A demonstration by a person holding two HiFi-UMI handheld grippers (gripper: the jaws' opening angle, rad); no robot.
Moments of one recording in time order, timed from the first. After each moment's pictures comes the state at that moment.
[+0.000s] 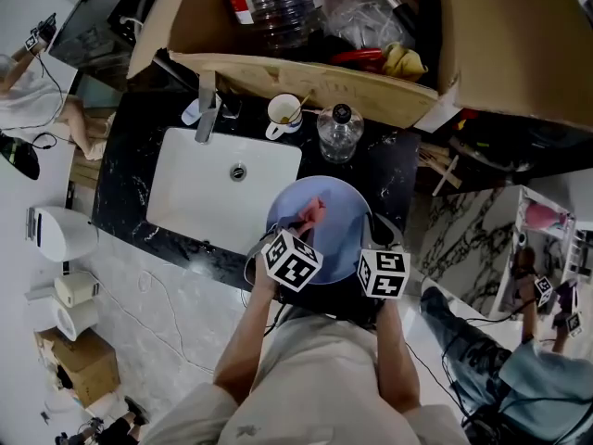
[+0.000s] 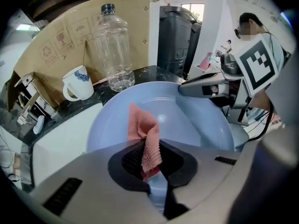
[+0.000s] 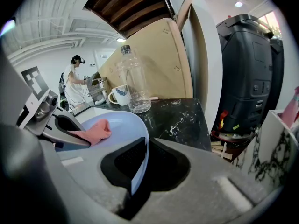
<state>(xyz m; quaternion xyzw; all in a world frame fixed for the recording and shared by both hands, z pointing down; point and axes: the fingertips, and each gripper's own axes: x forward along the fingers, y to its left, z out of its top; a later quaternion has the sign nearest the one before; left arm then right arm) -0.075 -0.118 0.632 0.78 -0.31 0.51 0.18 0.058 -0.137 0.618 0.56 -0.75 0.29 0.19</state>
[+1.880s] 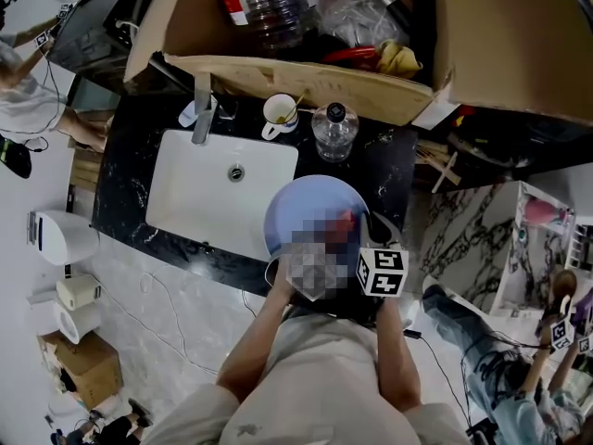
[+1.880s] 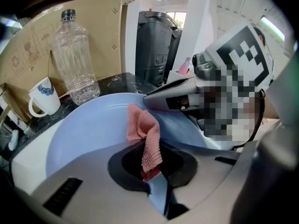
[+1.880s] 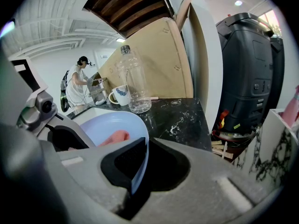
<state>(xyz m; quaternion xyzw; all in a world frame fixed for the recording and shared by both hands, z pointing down) -0.001 -0.086 0.633 0.84 -0.21 0.47 0.18 0.057 -0.137 0.617 0.56 -0.75 0.29 0.19</state>
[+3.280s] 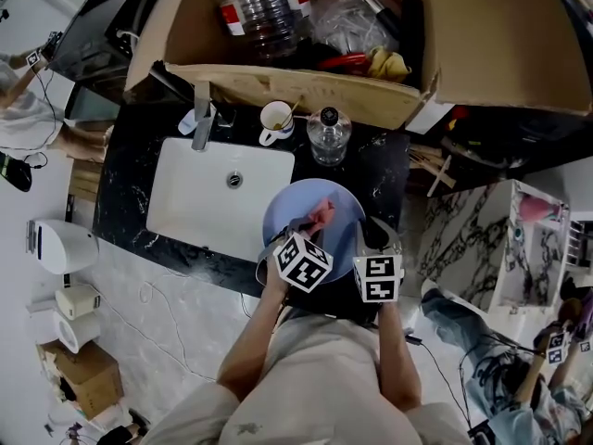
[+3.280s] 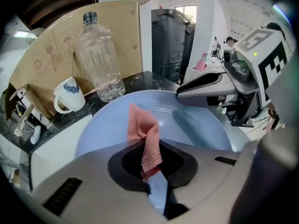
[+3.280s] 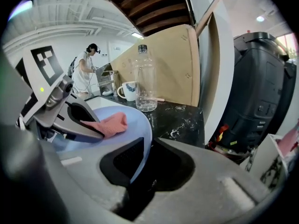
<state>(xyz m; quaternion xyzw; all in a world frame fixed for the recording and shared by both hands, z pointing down) -0.041 -0.119 0.632 0.80 -0.30 0.50 0.15 0.055 -0.123 0.607 0.53 -0.77 0.22 0.26</state>
